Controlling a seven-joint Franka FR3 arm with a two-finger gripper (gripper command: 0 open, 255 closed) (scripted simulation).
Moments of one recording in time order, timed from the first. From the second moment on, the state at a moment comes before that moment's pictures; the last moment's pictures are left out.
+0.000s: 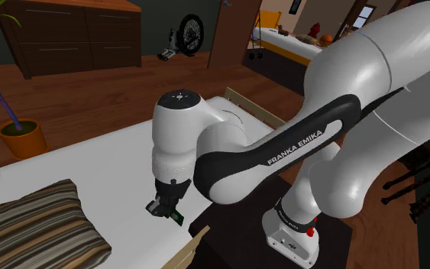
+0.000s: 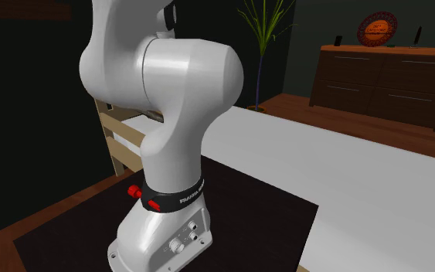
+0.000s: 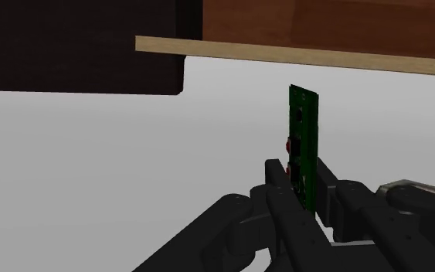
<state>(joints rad) 0.43 -0.19 0.45 -2.53 0.16 2.33 0.67</state>
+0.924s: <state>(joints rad) 0.54 0.20 0.56 -2.14 -0.09 2.30 1.06</state>
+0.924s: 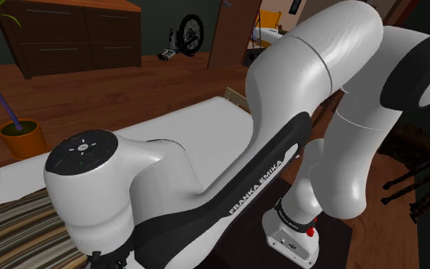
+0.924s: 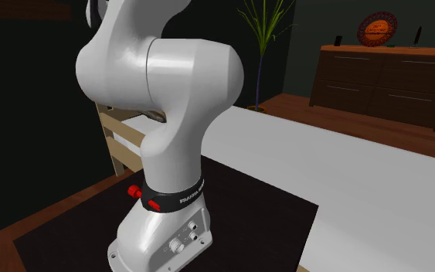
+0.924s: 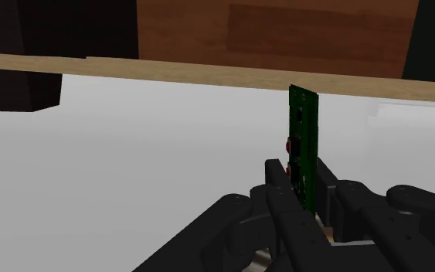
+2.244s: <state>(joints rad) 0.60 0.41 0.48 -2.17 -0.25 2.51 1.16</state>
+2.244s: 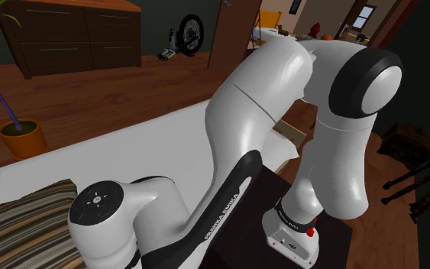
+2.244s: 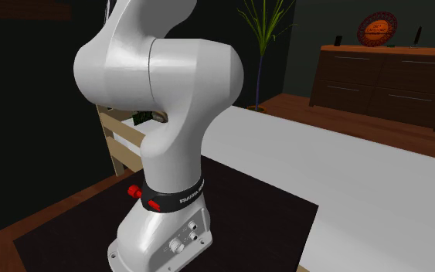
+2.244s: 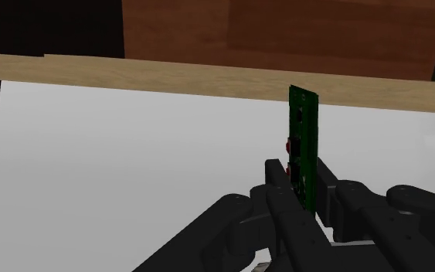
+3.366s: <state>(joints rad) 0.66 0.56 0.39 -2.15 -0.35 2.63 1.22</state>
